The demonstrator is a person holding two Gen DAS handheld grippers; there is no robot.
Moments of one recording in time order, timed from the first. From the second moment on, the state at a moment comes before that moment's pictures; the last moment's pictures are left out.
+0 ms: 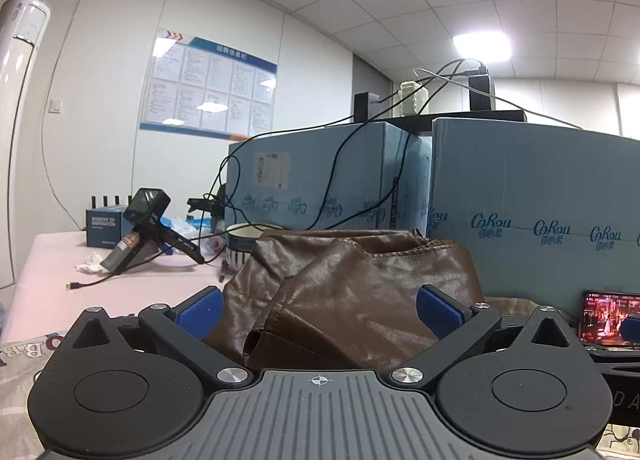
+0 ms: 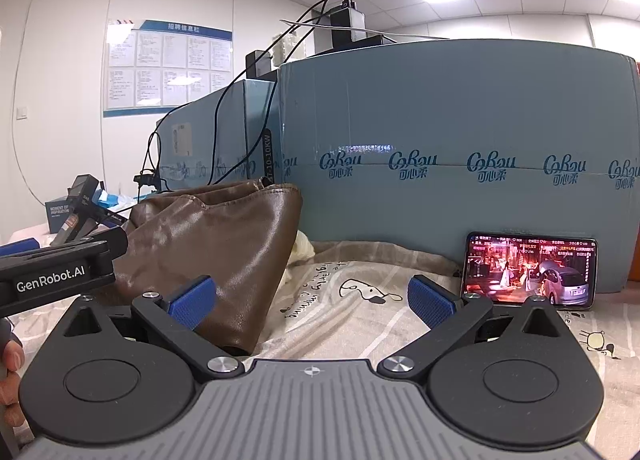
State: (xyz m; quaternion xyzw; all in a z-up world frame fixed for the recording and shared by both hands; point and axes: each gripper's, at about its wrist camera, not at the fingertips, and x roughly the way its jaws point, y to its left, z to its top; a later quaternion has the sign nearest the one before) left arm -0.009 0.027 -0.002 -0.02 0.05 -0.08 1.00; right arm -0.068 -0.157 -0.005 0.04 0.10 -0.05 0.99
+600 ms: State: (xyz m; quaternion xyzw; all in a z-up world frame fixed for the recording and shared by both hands) left arm -0.009 0.028 -0.002 -0.02 0.05 -0.09 0.99; right arm -0.068 -0.157 -0.005 0.04 0.10 -0.05 0.99
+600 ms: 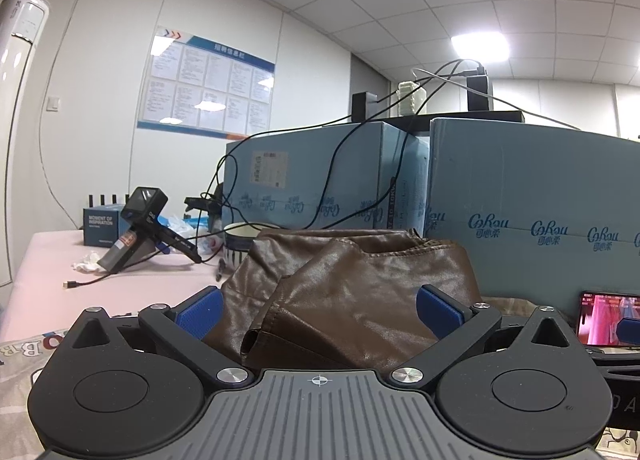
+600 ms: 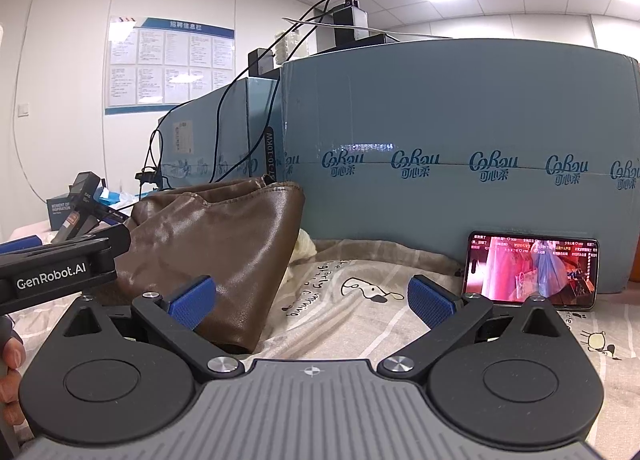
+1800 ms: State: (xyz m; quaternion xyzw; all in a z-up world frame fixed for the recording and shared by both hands) left arm -0.009 0.027 -0.002 -0.02 0.05 -0.09 0.99; right arm -0.068 -0.157 -0.005 0.04 0.10 -0.05 0.99
